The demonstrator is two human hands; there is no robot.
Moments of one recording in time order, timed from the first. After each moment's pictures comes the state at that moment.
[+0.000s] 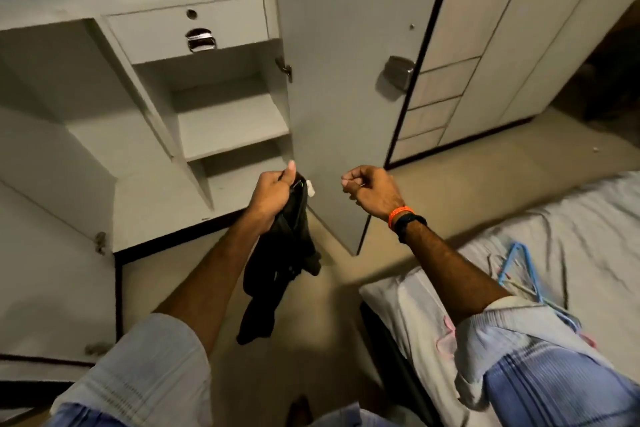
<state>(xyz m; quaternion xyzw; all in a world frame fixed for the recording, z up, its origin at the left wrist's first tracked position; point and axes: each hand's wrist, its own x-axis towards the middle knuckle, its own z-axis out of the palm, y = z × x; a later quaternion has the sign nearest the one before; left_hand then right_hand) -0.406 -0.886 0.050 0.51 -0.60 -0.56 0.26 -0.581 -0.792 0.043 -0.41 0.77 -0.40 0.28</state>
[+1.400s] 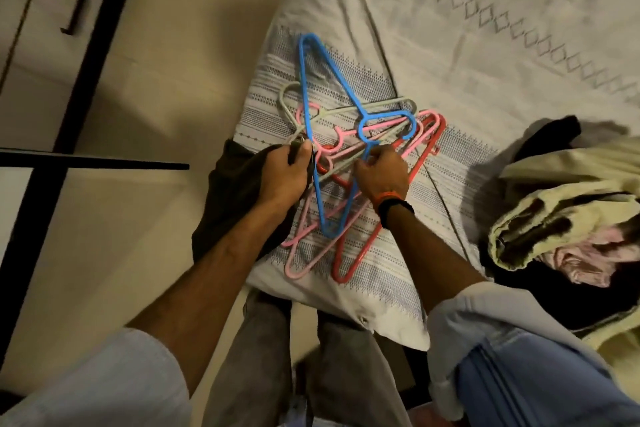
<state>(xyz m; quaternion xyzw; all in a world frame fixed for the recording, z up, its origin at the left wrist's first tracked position) -0.825 -0.608 -0.232 0.37 -0.75 -0.53 -0.17 -0.860 -0.454 -0.273 0.19 0.91 -0.30 0.23</state>
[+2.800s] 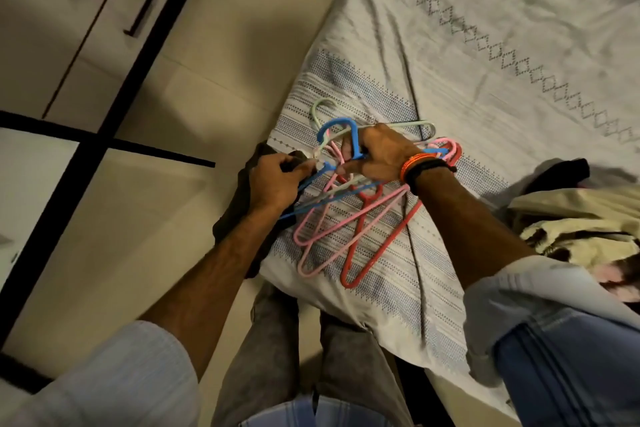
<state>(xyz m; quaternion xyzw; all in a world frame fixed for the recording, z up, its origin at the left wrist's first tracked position) -0.805 -0.650 -0.202 0.39 -0.80 -0.43 -0.12 -0.930 -0.489 -0.197 -0.32 0.86 -0.18 0.36</state>
